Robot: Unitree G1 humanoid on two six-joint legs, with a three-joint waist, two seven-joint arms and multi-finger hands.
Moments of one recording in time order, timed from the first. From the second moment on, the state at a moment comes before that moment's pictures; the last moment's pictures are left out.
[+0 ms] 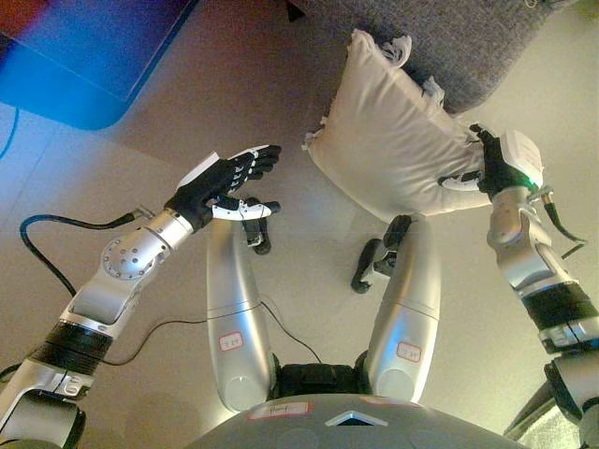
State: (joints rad) left arm -0.16 0.84 -0.29 -0.01 -0.43 -0.12 -0.26; right arm -0.43 -0.79 0.36 0.36 -0.27 0.38 -0.20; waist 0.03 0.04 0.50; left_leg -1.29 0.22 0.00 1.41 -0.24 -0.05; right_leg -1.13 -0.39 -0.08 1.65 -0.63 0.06
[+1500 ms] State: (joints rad) left arm -0.12 0.66 -0.23 -0.01 -0.51 -0.03 -0.12; right arm -0.28 -0.72 0.33 0.16 -0.40 0.27 -0.31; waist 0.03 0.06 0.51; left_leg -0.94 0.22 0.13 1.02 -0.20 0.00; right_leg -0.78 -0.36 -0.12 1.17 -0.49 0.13
